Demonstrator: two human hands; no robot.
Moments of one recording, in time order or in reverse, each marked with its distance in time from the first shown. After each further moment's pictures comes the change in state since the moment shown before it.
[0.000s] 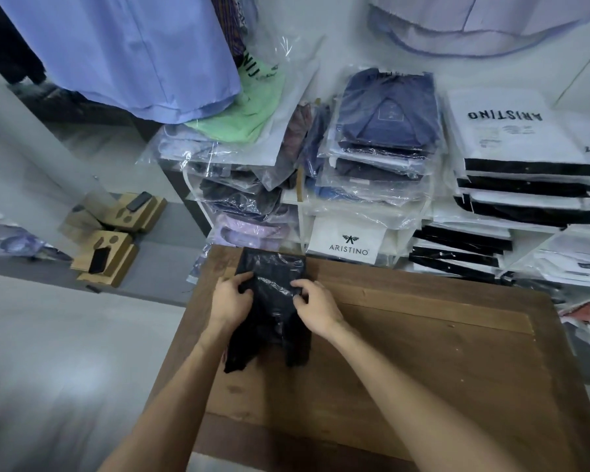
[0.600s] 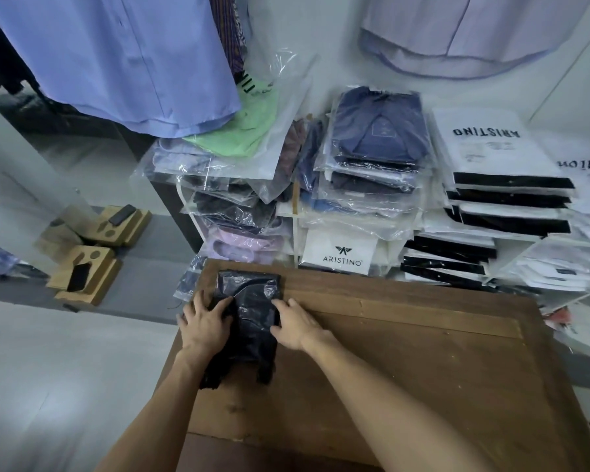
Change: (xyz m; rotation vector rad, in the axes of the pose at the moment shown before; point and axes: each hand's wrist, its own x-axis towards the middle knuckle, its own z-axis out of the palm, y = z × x) left_hand 0.011 -0.054 -0.014 0.588 -0.002 0.015; right_hand 0.016 -0.025 0.035 -0.325 -0.269 0.050
